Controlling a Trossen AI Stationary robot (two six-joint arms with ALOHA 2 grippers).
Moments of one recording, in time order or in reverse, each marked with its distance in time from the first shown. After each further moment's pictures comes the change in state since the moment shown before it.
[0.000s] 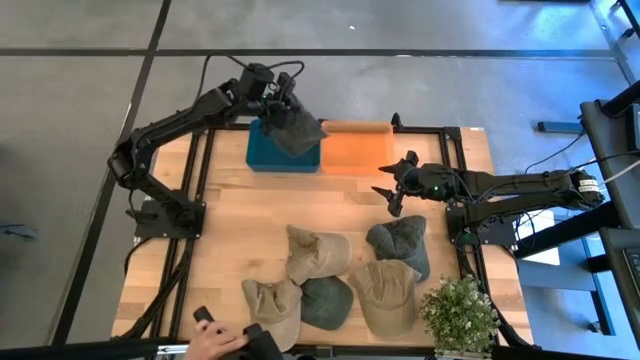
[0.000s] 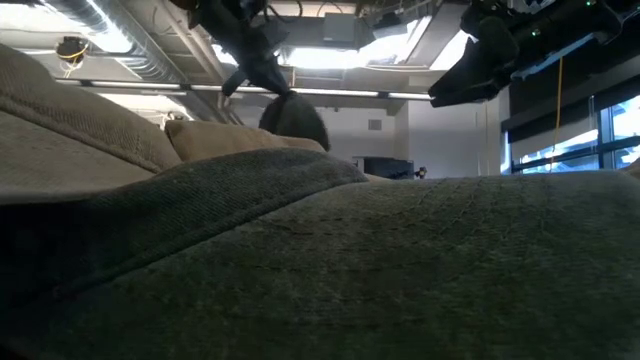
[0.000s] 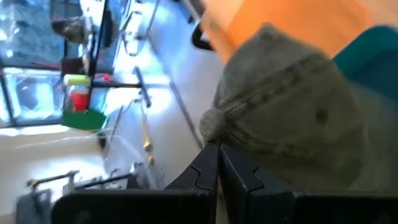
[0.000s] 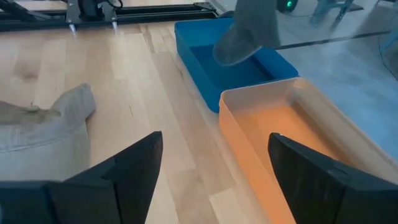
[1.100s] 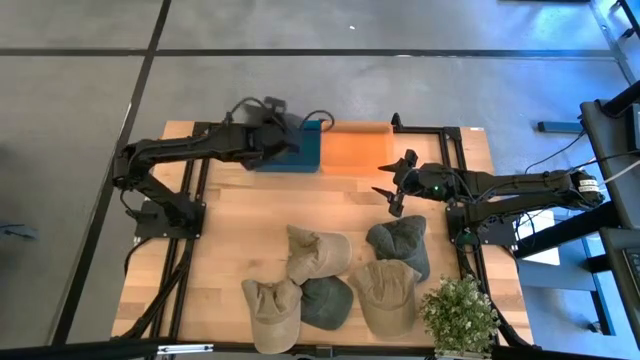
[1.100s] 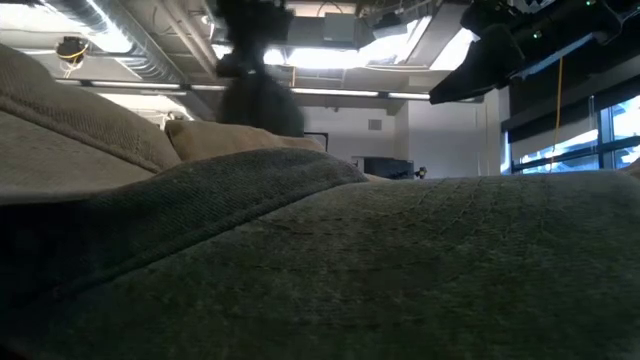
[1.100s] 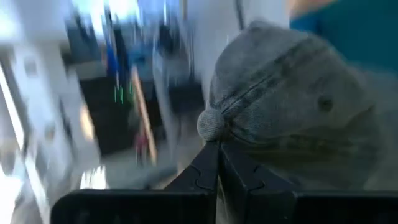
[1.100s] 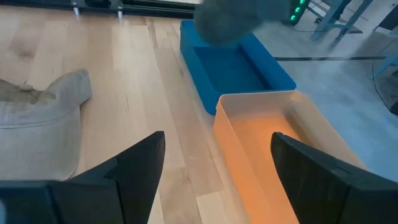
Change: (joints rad) left arm -0.446 -0.004 0.000 -0.167 -1.050 -0.496; right arm 0.000 0.000 0.000 0.005 -0.002 -0.145
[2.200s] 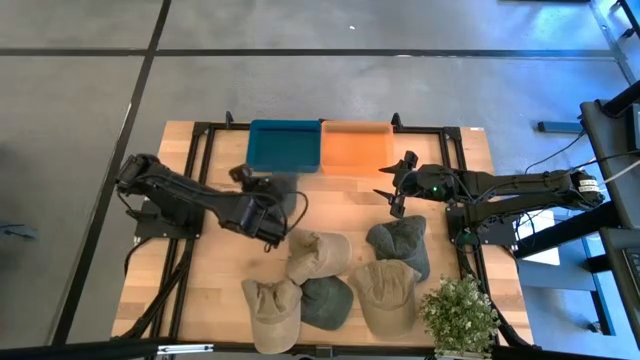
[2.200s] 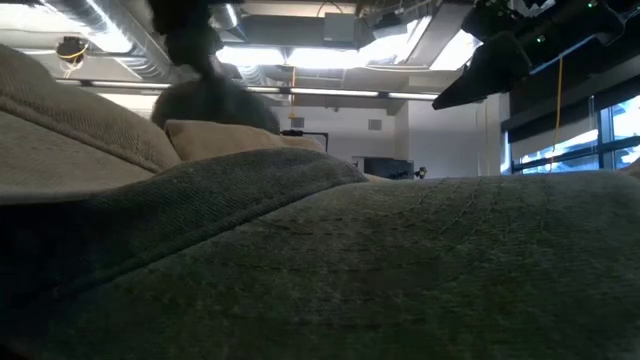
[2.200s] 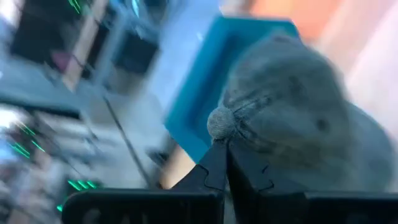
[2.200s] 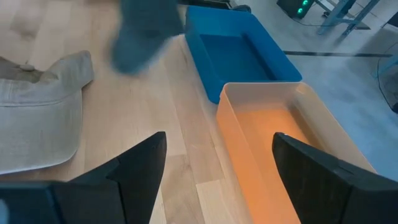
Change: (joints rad) left arm -0.528 0.086 -0.069 -0.769 -0.098 -1.709; right arm 0.000 -0.001 0.000 -0.048 -0.008 -0.032
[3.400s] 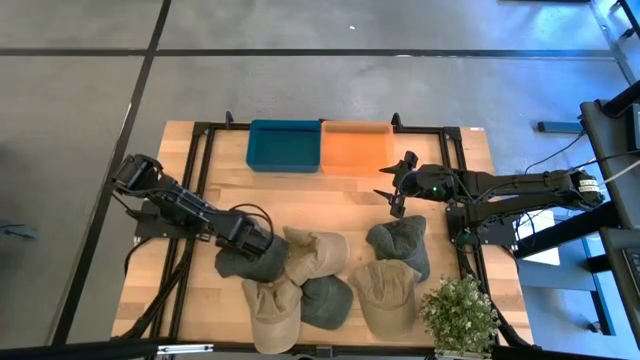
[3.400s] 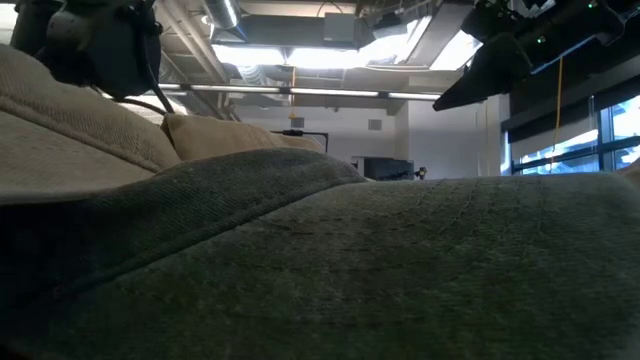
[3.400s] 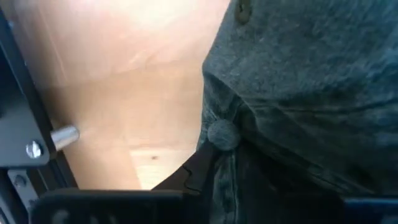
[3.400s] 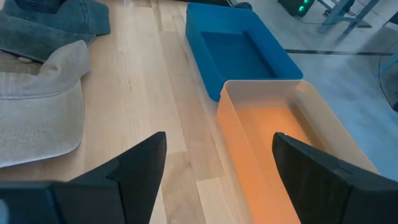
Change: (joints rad) left arm -0.077 -0.002 -0.584 0.504 1.028 -0.992; right arm 0.000 0.001 0.000 -0.008 -0.002 0.000
